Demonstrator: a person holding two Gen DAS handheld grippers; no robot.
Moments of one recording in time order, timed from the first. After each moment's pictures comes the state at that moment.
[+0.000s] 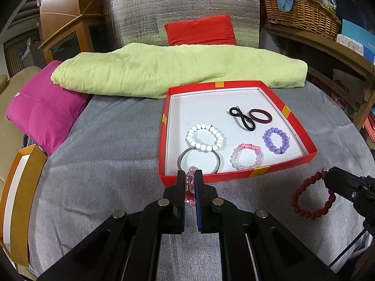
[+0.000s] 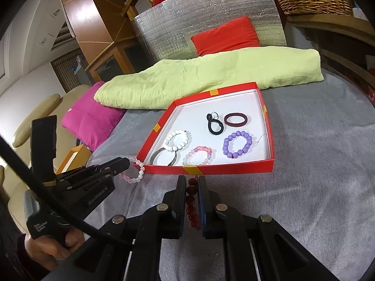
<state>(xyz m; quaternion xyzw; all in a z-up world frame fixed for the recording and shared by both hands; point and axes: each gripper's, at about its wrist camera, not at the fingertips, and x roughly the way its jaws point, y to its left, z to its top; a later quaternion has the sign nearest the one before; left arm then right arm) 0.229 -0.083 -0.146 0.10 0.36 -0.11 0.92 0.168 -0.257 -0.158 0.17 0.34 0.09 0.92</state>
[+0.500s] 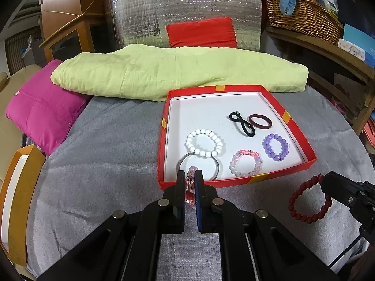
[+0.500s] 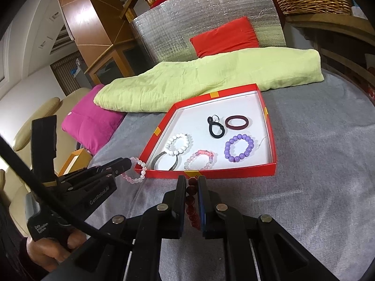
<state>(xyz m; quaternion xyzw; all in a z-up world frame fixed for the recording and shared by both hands) 0.233 -0.084 -0.142 0.09 0.36 -0.11 0.92 0.173 -0.257 -0.155 0.18 0.34 0.08 0.92</state>
